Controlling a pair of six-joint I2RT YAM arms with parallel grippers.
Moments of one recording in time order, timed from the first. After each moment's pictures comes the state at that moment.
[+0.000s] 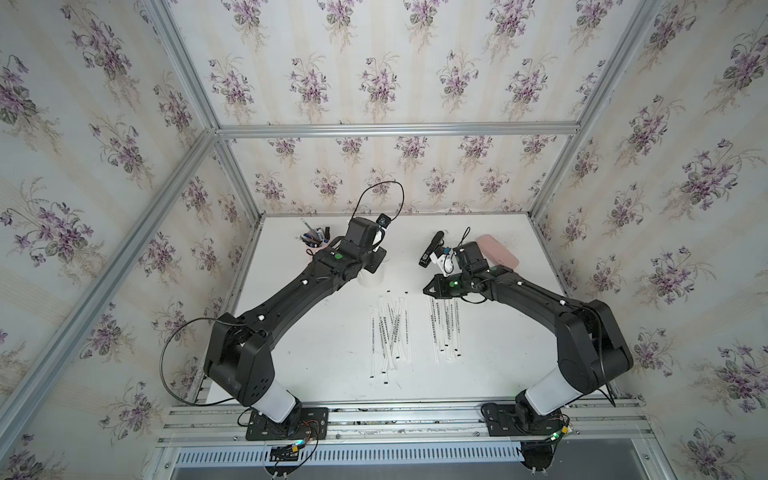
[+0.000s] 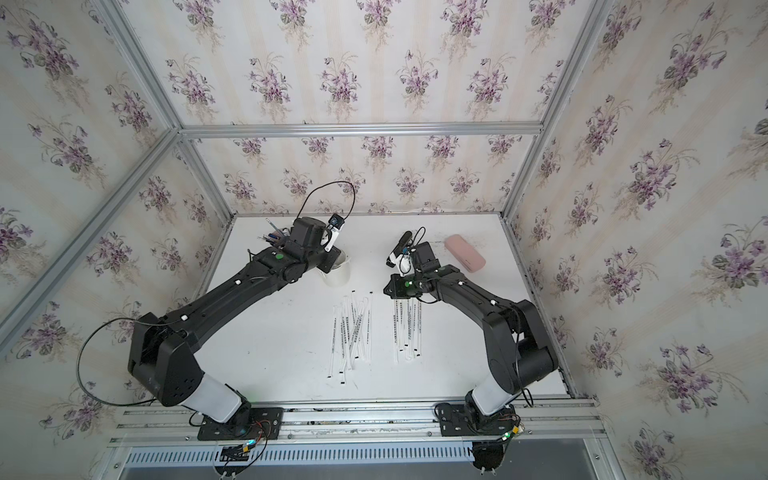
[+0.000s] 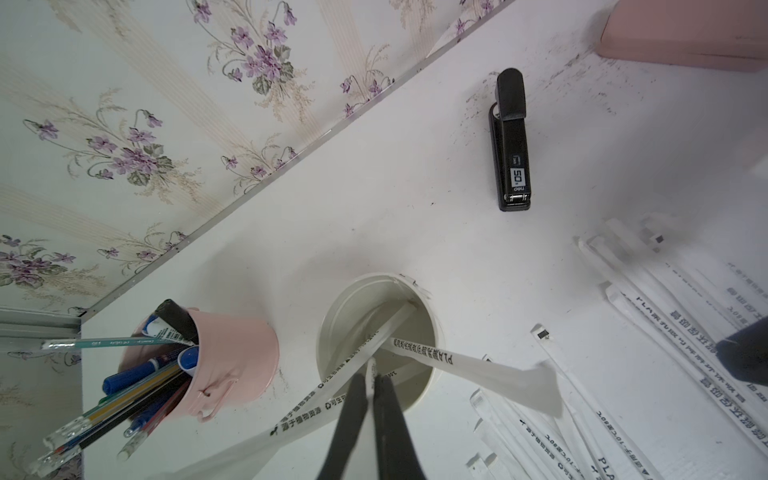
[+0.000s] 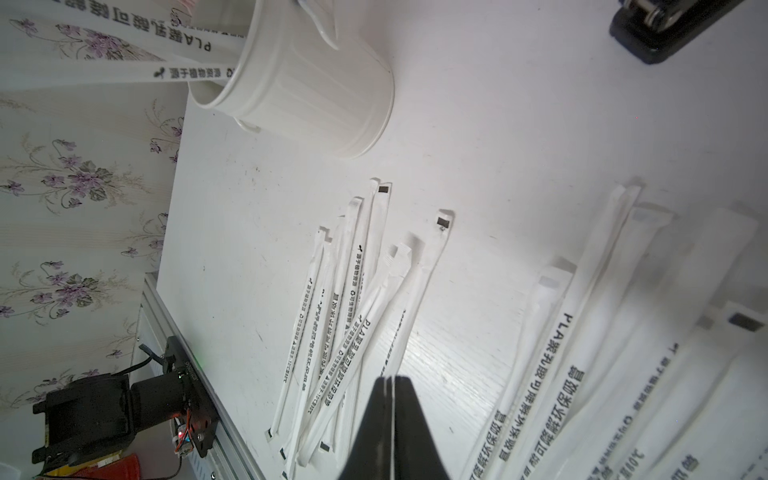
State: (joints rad) left arm -0.54 1.56 1.37 -0.49 -0.21 0.16; right arm 0.44 1.59 1.02 -0.38 -0.53 0.33
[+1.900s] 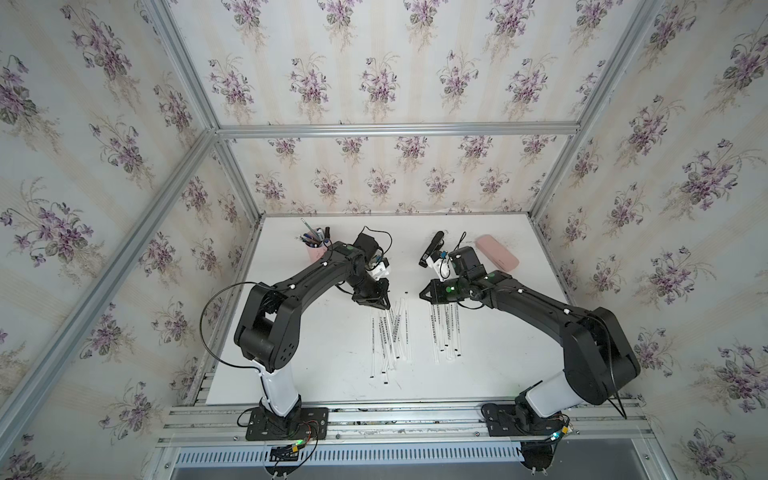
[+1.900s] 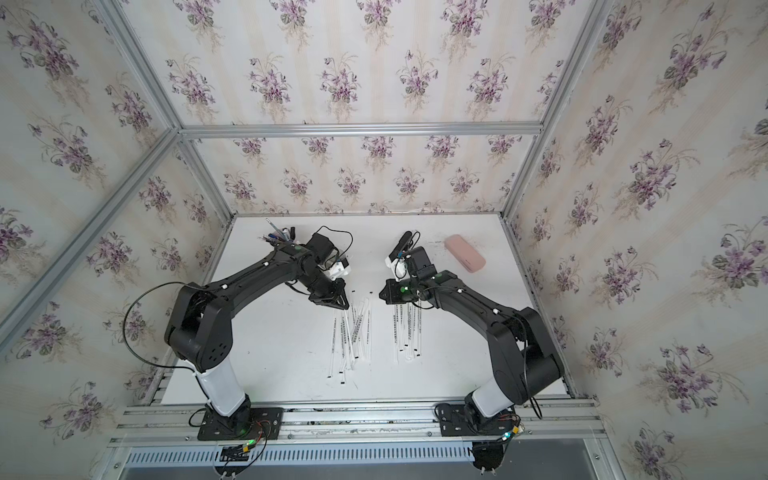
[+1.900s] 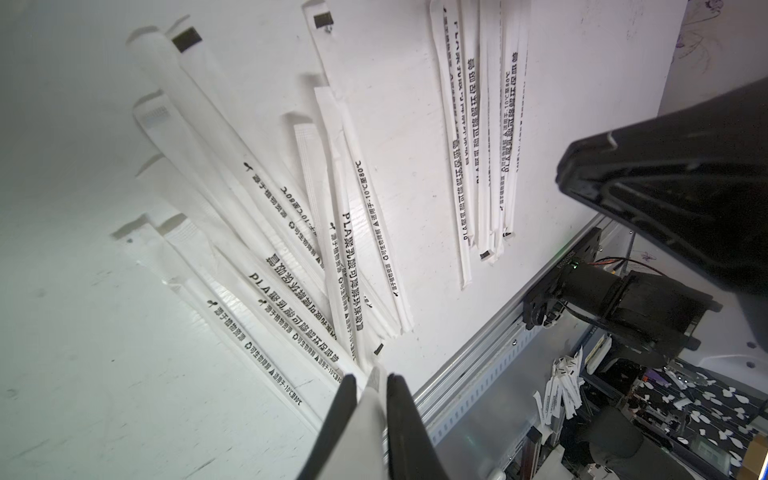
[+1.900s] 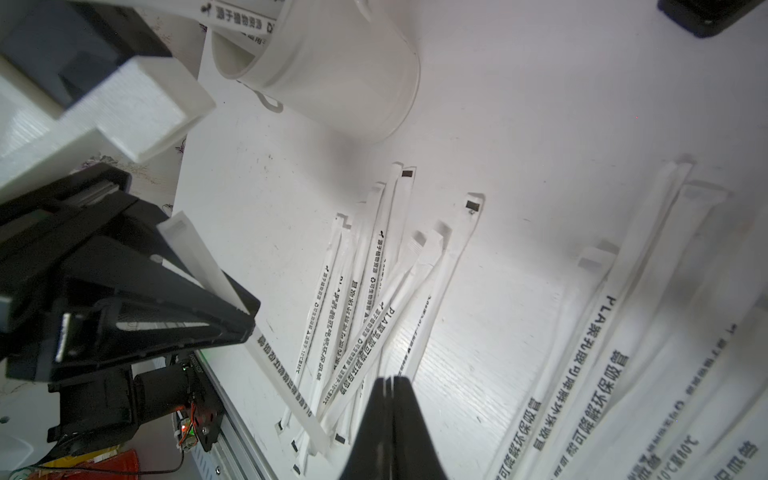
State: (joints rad) left arm -0.48 1.82 1.41 -1.00 0.56 -0.24; right arm 0.50 1.55 0.98 -0.36 -0.49 0.38
